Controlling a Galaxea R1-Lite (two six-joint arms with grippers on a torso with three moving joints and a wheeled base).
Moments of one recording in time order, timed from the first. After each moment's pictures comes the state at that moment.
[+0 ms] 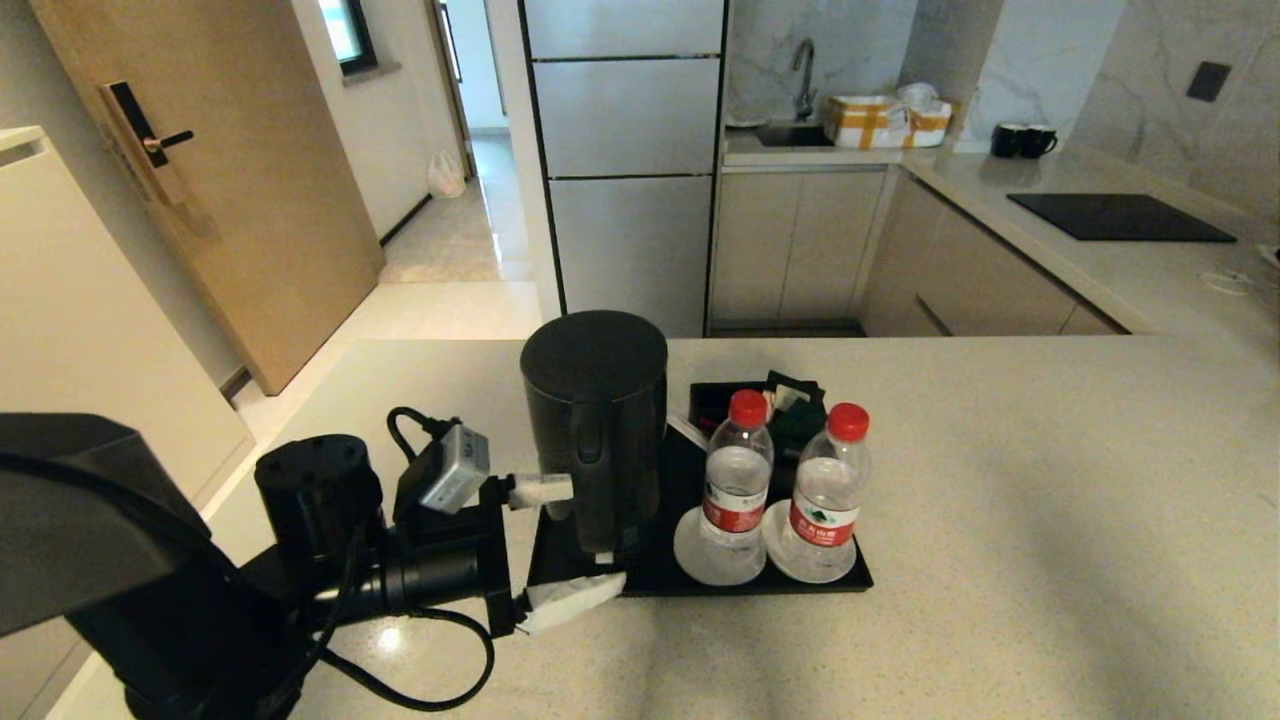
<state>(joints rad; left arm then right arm) -0.36 1.97 -0.41 -1.45 -0.89 0.15 0.00 0.00 -0.03 0.07 -0.02 0.02</state>
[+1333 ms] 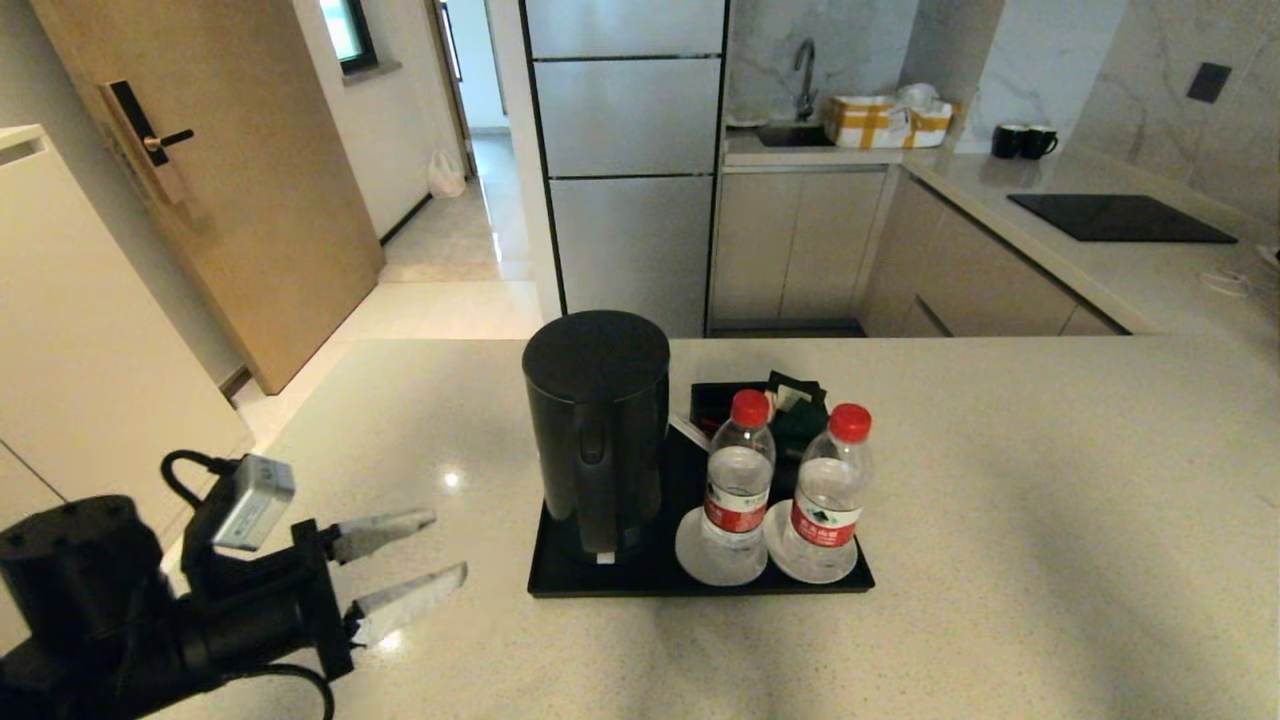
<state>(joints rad) -0.03 1.74 -0.07 -1.49 -0.87 0.08 0.00 0.00 -0.03 0.07 -0.02 0.02</state>
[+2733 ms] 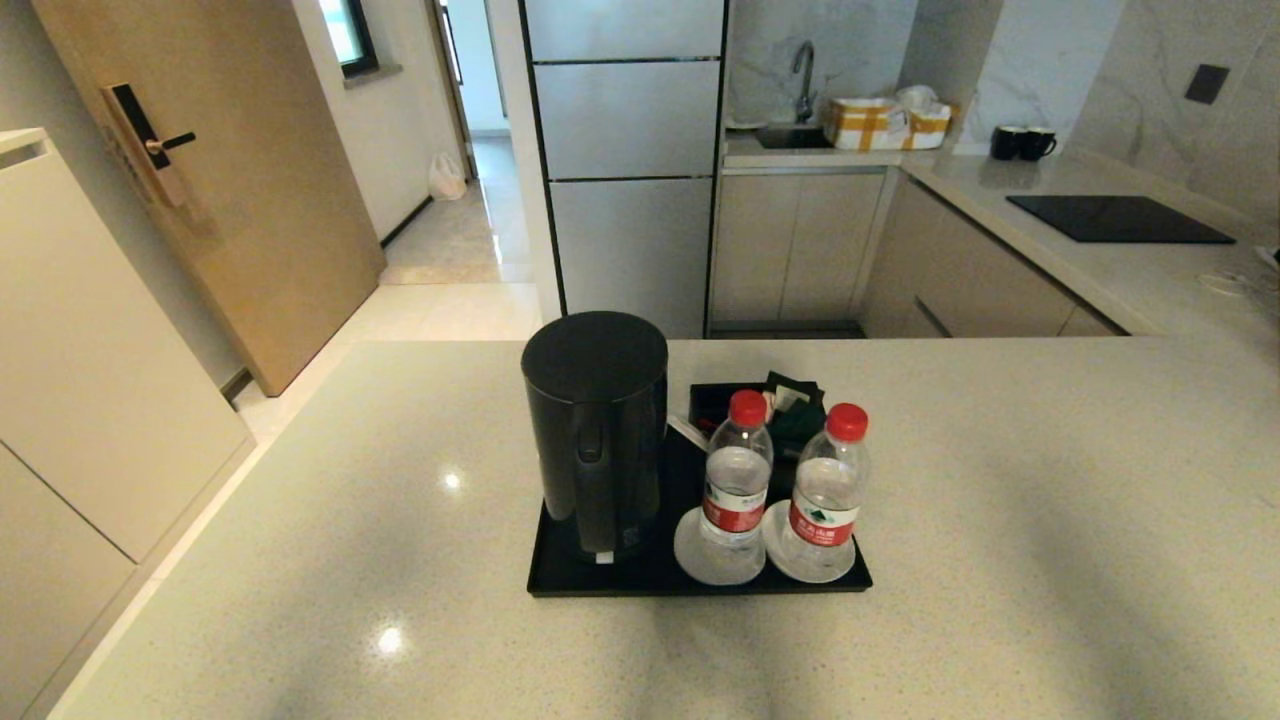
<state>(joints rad) 0.08 0.30 -0.15 0.14 -0.46 0.03 0.00 0.00 -0.03 0.07 -0.02 0.02</state>
